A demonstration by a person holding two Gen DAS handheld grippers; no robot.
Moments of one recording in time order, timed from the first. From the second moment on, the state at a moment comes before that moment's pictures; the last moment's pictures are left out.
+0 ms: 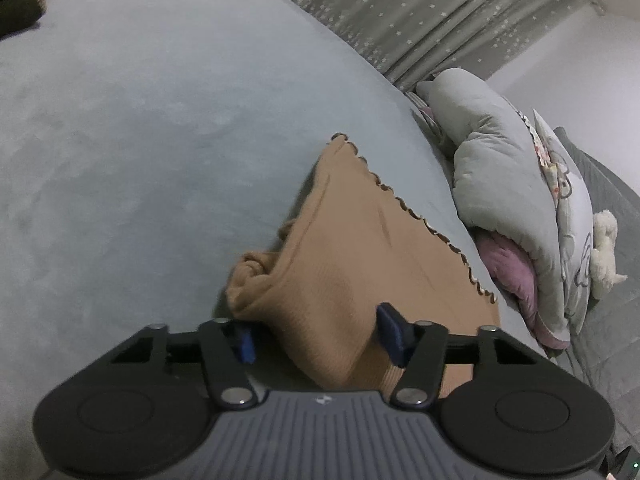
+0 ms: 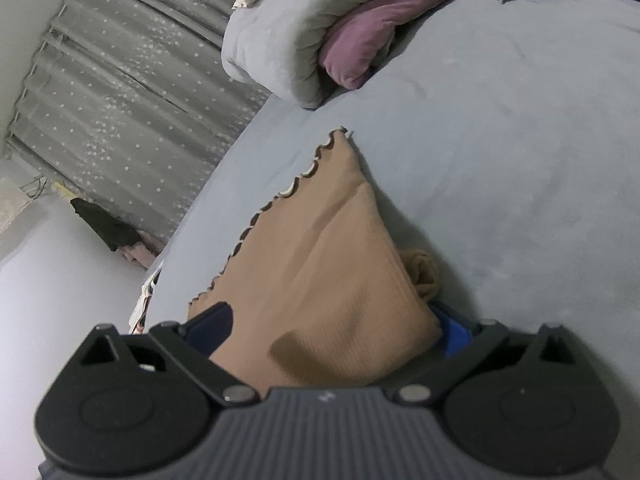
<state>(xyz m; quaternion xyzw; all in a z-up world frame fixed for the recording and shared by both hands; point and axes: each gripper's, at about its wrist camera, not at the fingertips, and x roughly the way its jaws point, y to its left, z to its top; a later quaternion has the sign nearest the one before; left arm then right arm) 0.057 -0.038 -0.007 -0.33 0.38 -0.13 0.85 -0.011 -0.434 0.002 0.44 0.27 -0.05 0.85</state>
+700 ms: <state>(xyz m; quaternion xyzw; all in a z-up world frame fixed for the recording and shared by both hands) 0.057 -0.036 -0.012 -0.36 0.37 -0.13 0.85 -0.012 -0.439 -0.012 0.44 0.26 -0.06 0.85</state>
